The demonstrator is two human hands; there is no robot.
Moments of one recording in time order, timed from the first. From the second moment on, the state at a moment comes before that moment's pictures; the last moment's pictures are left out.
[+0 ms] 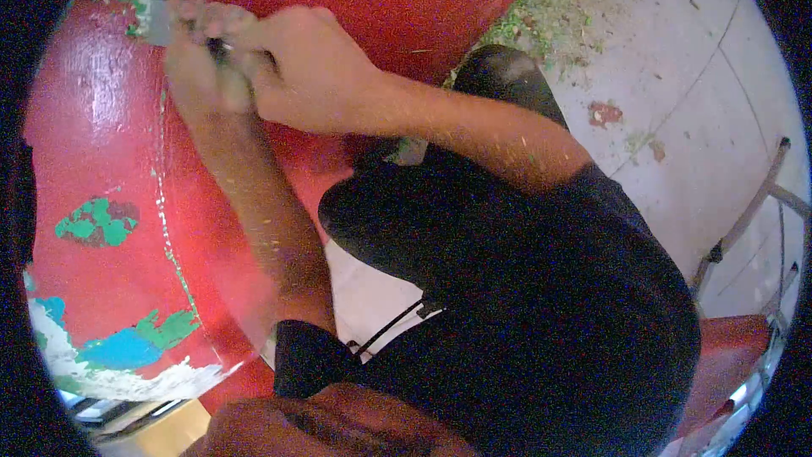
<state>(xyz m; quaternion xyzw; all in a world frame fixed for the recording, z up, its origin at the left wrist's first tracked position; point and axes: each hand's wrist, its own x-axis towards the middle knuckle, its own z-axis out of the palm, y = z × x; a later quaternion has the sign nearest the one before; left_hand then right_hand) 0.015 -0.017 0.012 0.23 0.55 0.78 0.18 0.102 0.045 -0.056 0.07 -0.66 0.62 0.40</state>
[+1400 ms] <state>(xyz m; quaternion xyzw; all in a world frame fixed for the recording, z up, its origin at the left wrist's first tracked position) 0.004 -0.034 0.051 0.34 0.74 -0.28 -0.50 0.102 0.103 -0.113 0.03 -0.26 0.91 0.33</state>
